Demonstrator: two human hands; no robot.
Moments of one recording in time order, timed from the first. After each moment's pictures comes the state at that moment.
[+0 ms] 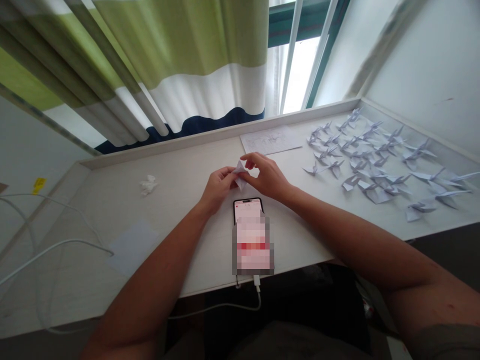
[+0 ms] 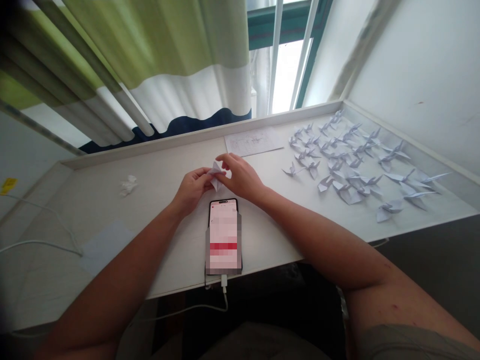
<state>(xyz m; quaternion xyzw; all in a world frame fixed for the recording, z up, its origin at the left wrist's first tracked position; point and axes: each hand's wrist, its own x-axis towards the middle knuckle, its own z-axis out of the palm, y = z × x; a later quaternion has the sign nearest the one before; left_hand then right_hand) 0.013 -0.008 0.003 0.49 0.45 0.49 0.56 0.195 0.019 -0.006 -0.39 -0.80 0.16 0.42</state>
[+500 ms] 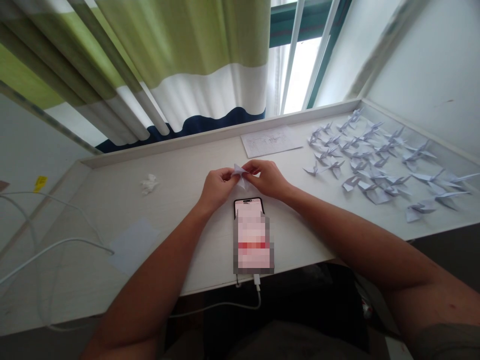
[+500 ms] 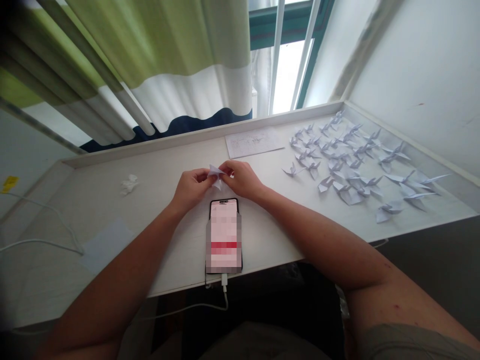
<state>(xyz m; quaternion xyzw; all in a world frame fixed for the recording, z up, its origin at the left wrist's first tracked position) 0.005 -0.009 0.004 0.64 0.50 0.45 0.37 0.191 0.021 -0.011 -0.40 -0.77 0.27 0.41</state>
